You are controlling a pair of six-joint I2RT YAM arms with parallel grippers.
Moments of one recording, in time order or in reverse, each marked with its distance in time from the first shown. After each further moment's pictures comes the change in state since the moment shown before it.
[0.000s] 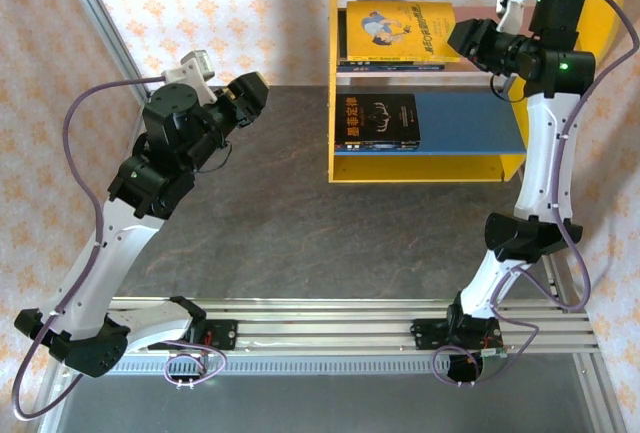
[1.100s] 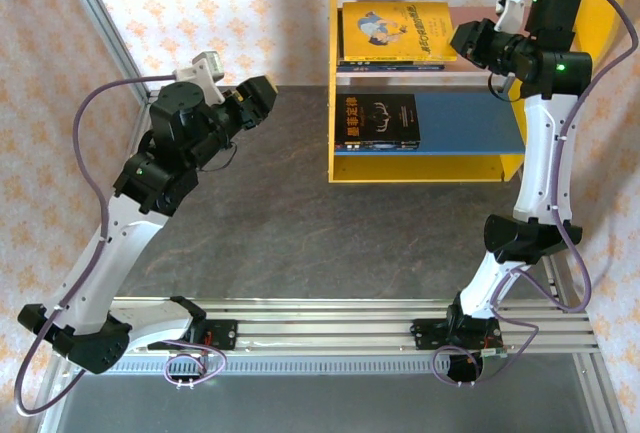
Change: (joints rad) left arm 0.000 0.023 -0.003 0.000 0.079 -0.003; right arm 0.026 -0.008 -0.011 0.017 0.070 -0.005
